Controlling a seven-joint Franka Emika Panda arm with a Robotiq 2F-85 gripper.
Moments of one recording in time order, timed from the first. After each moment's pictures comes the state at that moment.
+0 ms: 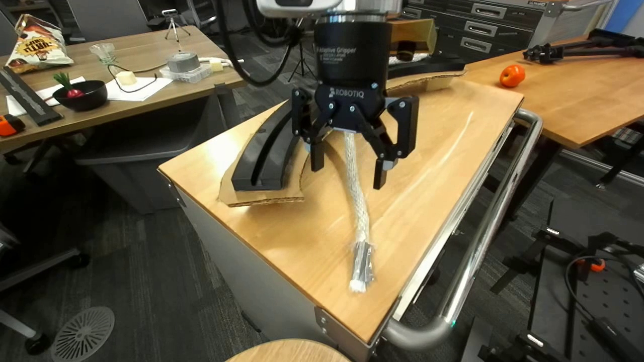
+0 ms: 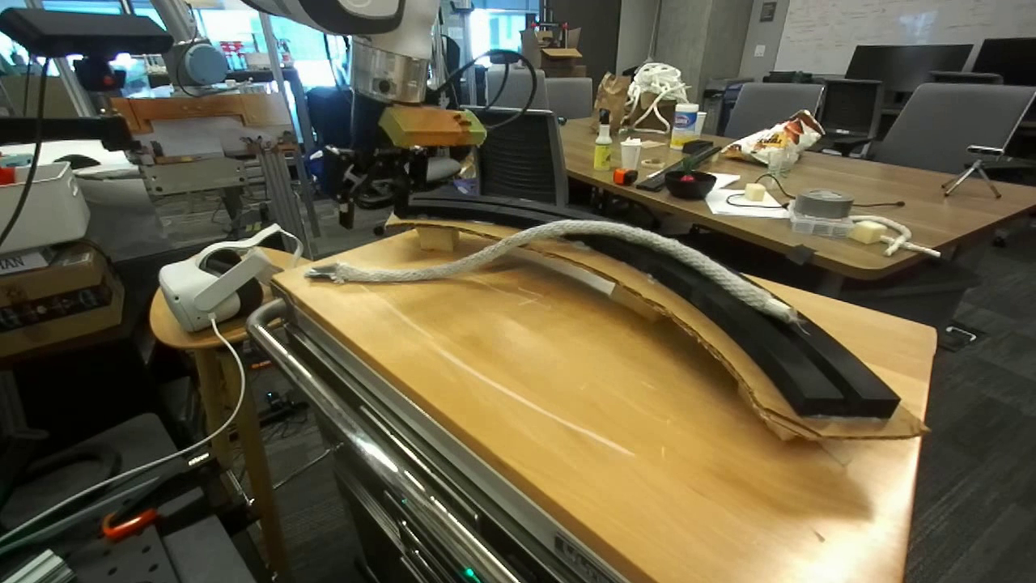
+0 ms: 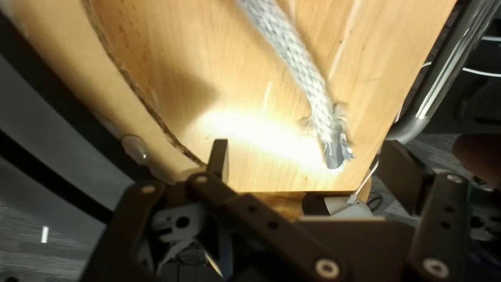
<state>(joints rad) 0.08 0.07 0.18 -2.19 0.26 2.17 -1.57</state>
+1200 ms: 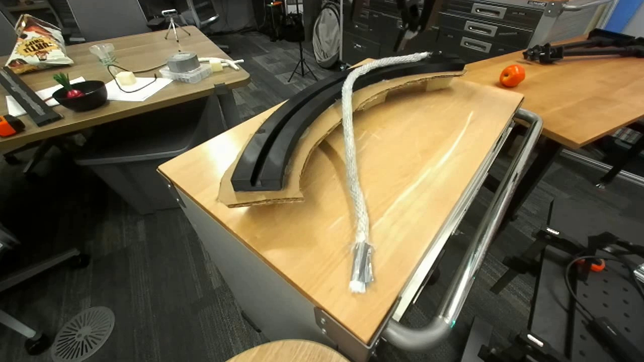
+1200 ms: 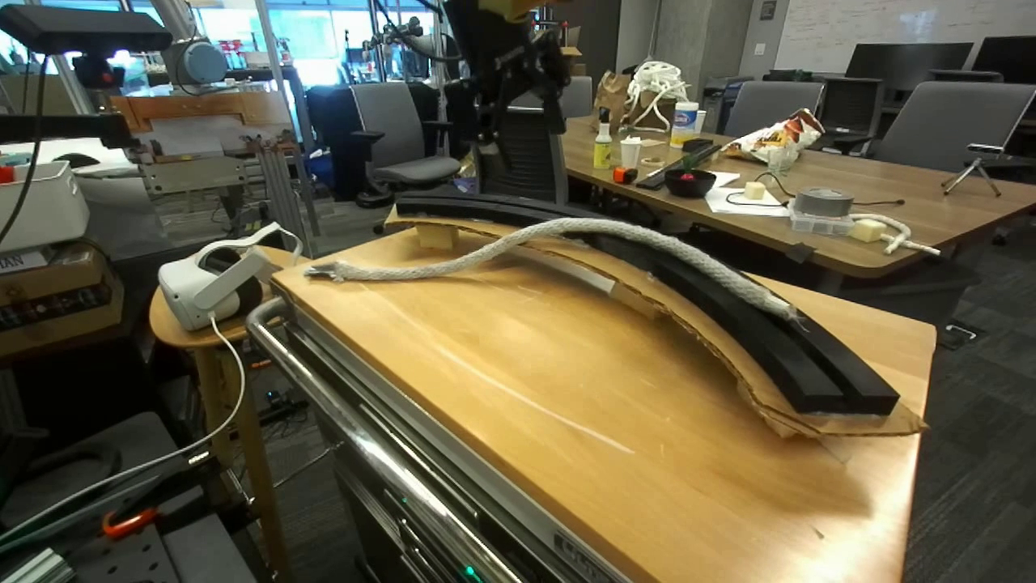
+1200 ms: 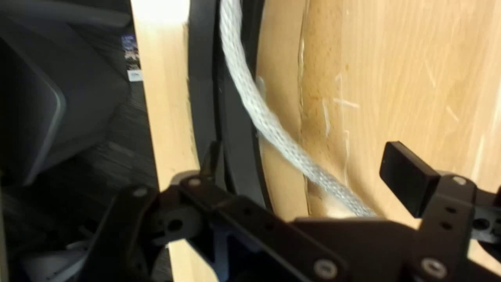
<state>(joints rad) -0.01 -0.11 0.00 -2.24 -0.27 2.46 -1.32</state>
